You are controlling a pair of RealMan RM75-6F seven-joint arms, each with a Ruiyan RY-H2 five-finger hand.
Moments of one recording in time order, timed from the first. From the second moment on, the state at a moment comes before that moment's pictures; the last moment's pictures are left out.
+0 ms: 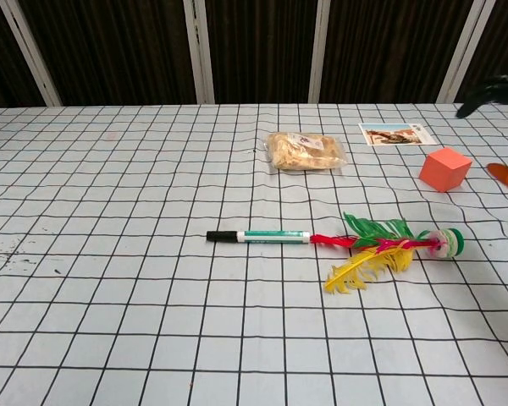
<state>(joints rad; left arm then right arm) -0.07 -1.11 -0.09 -1.75 1.47 1.59 0.35 0.36 -1.38 0.19 -1.89 -1.21 1.32 -0.64</state>
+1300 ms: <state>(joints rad) -0.08 -1.12 -0.11 -1.63 1.39 1.54 0.31 0.84 -2.00 0.36 -1.41 -0.64 1.13 -0.95</state>
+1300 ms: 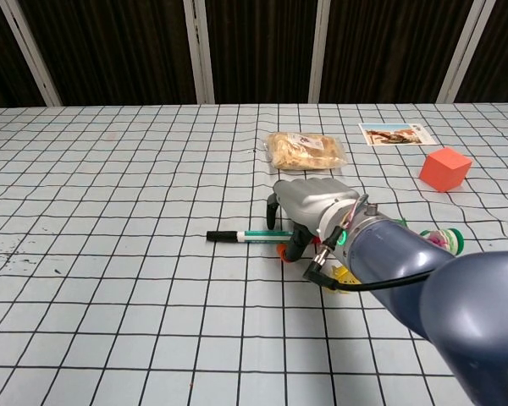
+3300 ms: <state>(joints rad) -0.08 -1.12 -0.10 -1.63 1.39 1.56 0.33 0.85 -1.93 0.33 -1.45 -0.69 1.13 -0.80</state>
